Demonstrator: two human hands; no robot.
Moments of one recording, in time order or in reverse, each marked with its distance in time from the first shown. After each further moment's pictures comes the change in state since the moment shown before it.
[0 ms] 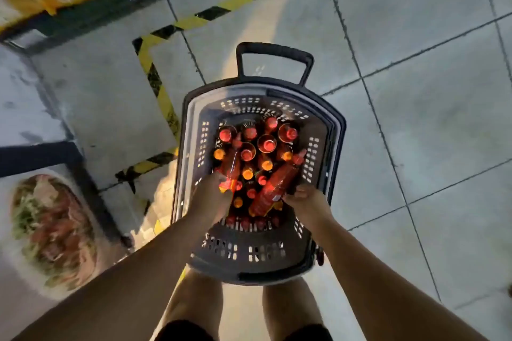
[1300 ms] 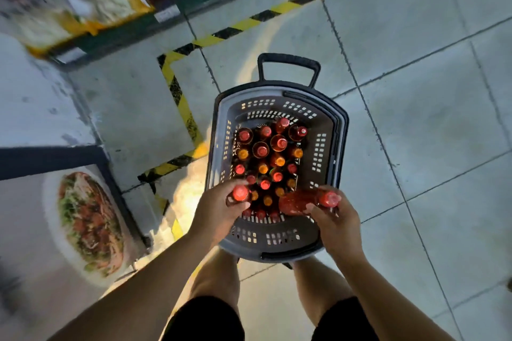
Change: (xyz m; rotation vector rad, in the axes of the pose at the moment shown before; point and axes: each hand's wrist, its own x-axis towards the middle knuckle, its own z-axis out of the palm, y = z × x) left_hand -0.102 -0.039 -0.054 -0.238 0.017 0.316; right_hand -0.124 0.047 0.010 0.241 0.253 -0.458
